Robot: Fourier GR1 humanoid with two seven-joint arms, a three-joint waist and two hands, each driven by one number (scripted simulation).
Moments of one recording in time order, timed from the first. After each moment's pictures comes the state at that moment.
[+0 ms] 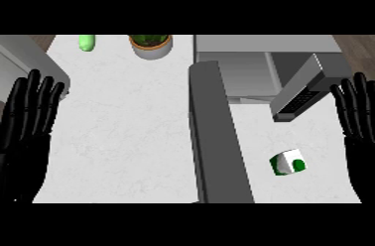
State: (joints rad) left arm -0.01 0.08 0.00 -2.10 -0.01 -0.04 0.01; right arm 0.02 -0.13 0.00 -2.10 0.00 0.01 -0.02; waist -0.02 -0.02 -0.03
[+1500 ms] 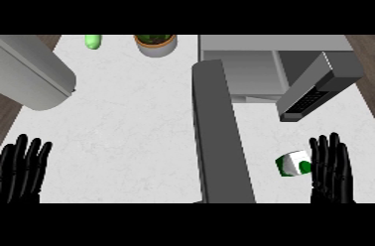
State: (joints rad) left arm 0.44 0.01 -0.01 -2.17 0.07 -0.08 -0.14; right arm 0.41 0.00 0.34 -2.11 0.17 -0.34 -0.23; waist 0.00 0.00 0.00
